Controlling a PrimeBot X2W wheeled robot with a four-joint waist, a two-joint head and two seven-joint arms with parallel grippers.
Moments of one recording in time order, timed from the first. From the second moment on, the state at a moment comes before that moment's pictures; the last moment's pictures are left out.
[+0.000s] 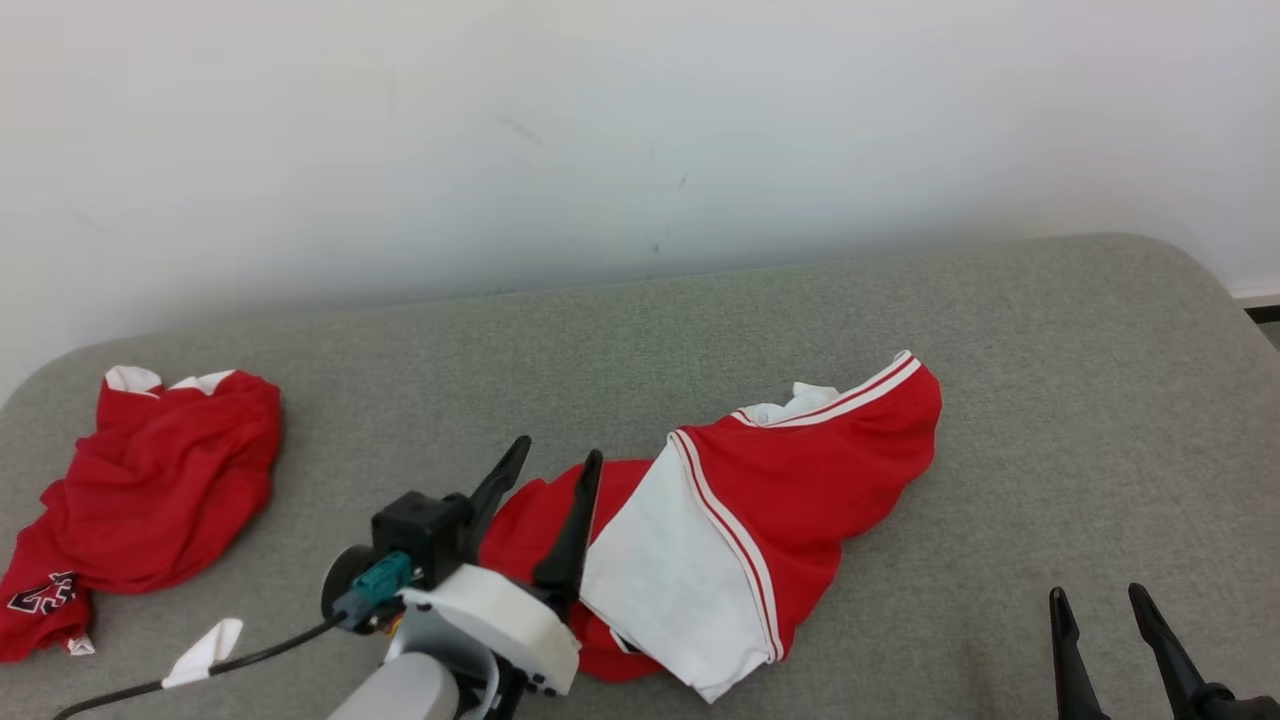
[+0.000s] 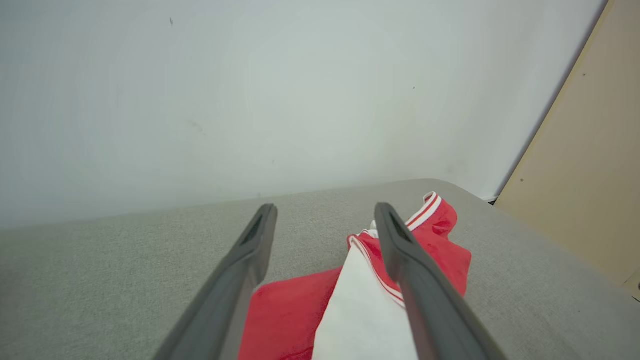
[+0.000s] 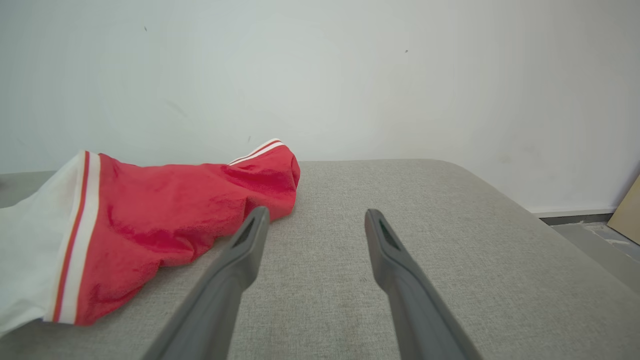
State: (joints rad) left arm -0.41 0.26 -0.66 0.26 -0.59 0.13 -0.24; right arm 0.04 -0.05 -0.03 0.19 0.16 0.13 -0.26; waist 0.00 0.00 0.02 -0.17
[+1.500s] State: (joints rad) left arm -0.39 0.19 -0.71 0.53 -0.62 0.02 -0.26; right arm 0.02 -0.05 -0.01 0.19 0.15 0.13 -0.26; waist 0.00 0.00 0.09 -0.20
